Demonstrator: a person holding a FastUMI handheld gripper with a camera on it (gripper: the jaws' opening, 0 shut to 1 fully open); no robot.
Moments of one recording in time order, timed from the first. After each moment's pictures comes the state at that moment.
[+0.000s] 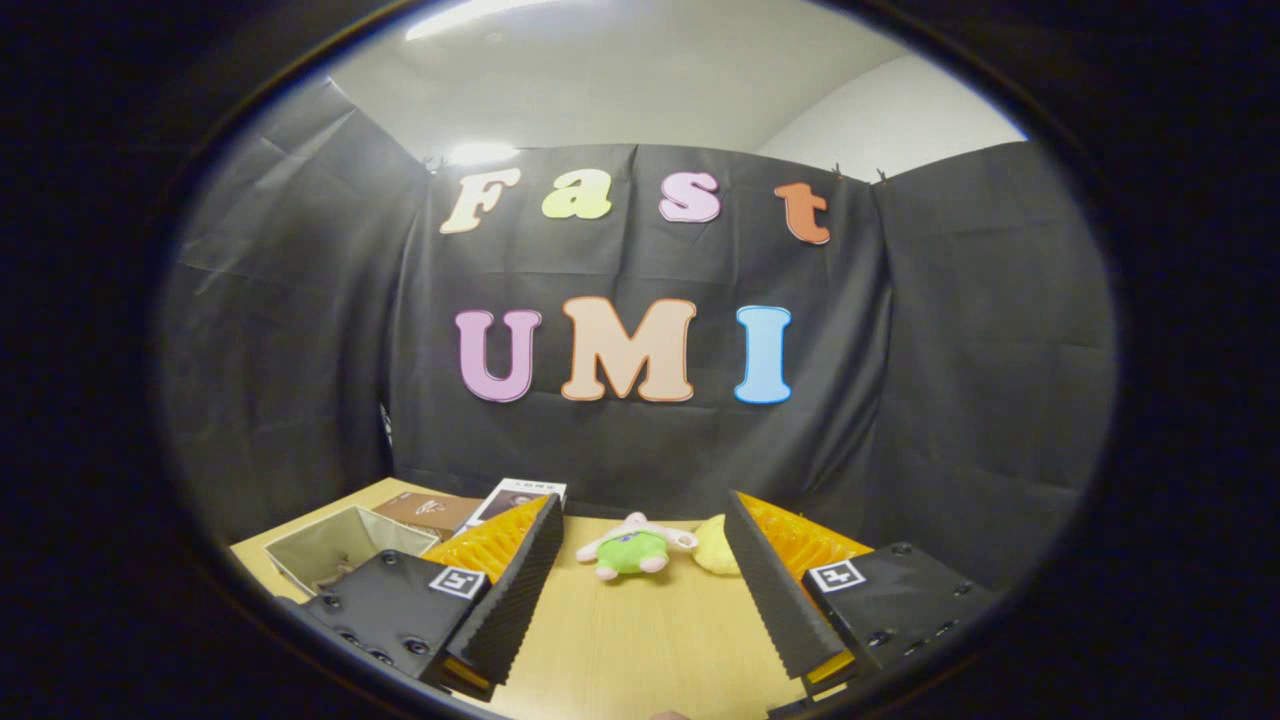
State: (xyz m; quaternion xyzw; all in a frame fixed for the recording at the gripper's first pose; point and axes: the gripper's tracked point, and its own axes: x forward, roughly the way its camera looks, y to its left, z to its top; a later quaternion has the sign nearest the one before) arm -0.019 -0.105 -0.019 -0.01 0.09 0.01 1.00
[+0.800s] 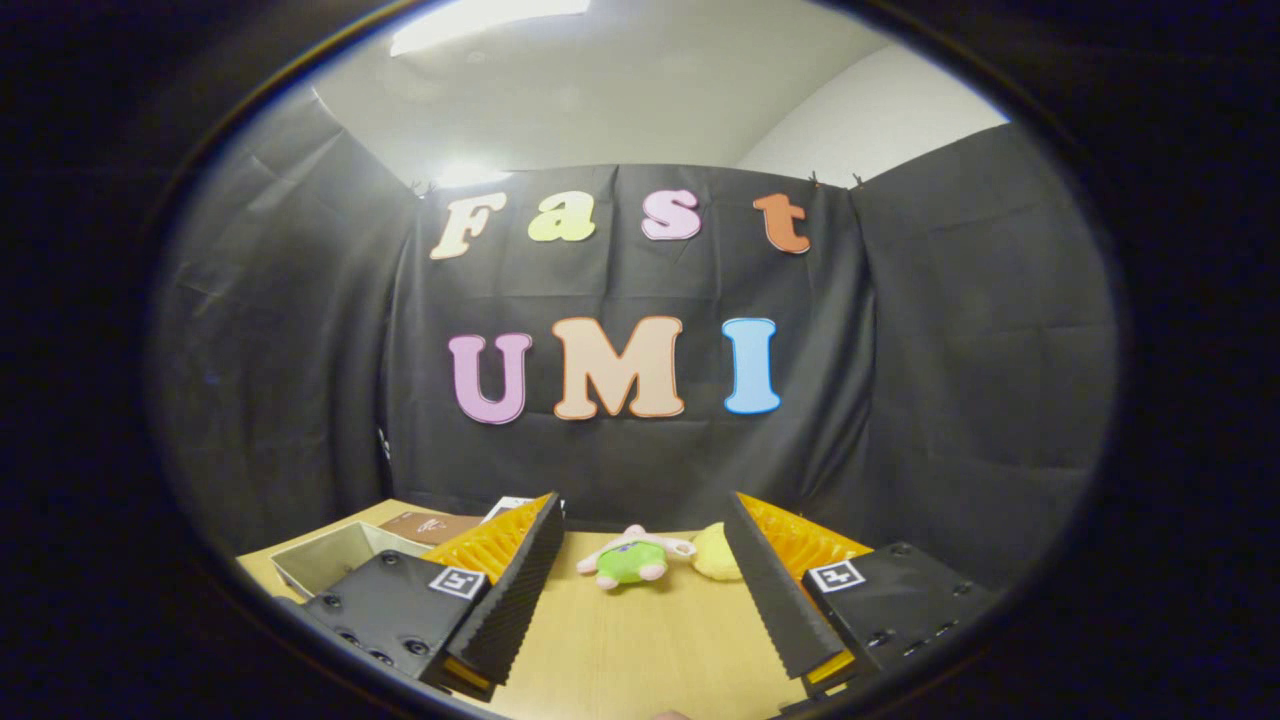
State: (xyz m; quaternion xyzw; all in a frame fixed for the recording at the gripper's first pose) arm -0.037 -0.117 -0.029 0.01 0.06 0.00 1.00
